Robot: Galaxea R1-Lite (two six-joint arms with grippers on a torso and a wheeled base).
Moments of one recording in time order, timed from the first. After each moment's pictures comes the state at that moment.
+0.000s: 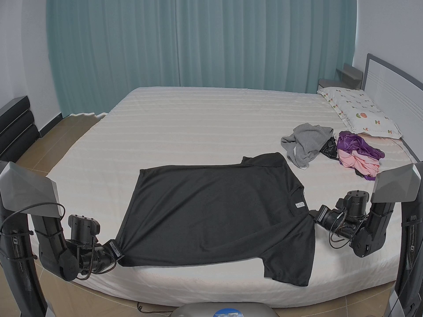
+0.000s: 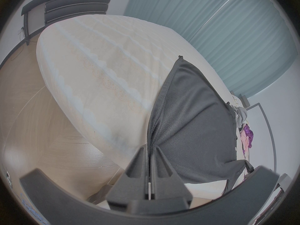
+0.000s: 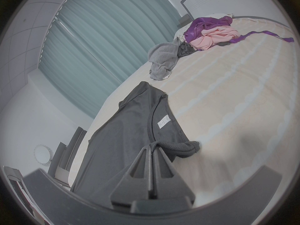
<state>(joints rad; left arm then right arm) -0.09 2.23 -0.26 -1.11 -0.06 -0.75 0.08 2.41 -0.53 -1.41 0.18 0.65</state>
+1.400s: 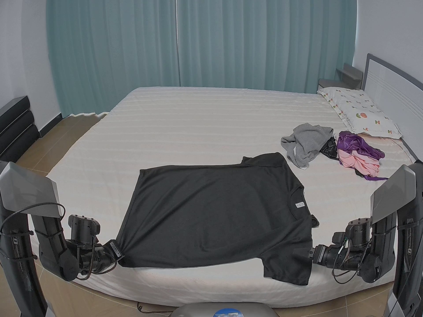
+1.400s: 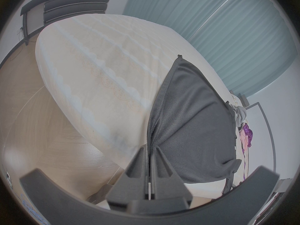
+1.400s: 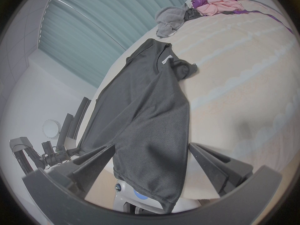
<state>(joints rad) -0.09 2.23 -0.26 -1.11 -0.07 -0.74 0.15 2.42 -0.15 -1.55 0.36 0.56</state>
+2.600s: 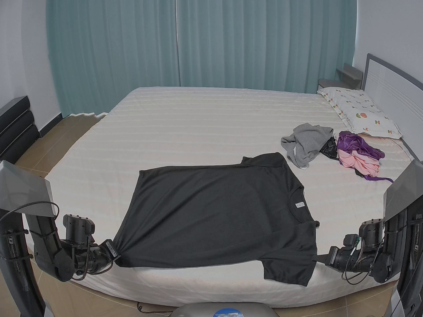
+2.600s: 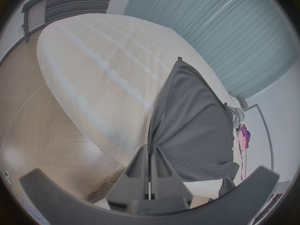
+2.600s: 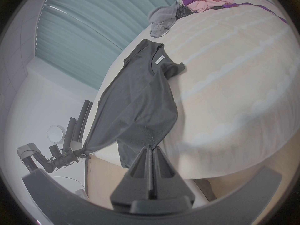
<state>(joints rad) -0.07 2.19 -0.22 -1.11 -0.09 -0.74 0.06 2.36 -0.04 -1.55 0.45 0.56</state>
